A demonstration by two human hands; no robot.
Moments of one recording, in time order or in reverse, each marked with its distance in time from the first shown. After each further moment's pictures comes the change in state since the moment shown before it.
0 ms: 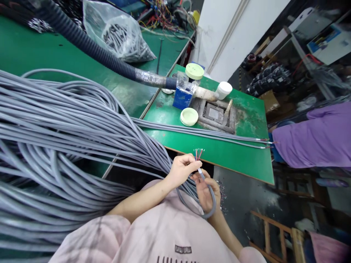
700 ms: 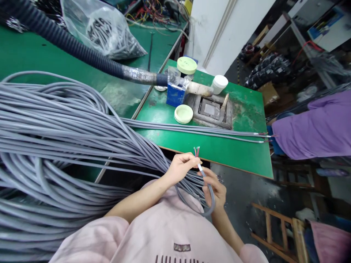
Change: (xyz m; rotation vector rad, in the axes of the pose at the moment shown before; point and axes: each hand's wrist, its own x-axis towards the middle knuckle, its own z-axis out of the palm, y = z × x) left_hand 0.011 -0.005 0.004 0.114 -0.108 -0.034; right_hand 0.000 -0.014 -0.031 -0.387 -0.042 -0.120
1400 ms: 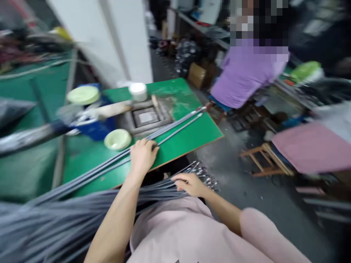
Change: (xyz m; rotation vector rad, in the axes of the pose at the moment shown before) left_hand 0.101 0.017 0.021 1.670 -0.194 0.471; right_hand -0.011 0.000 -0.023 -0.071 -0.052 0.661
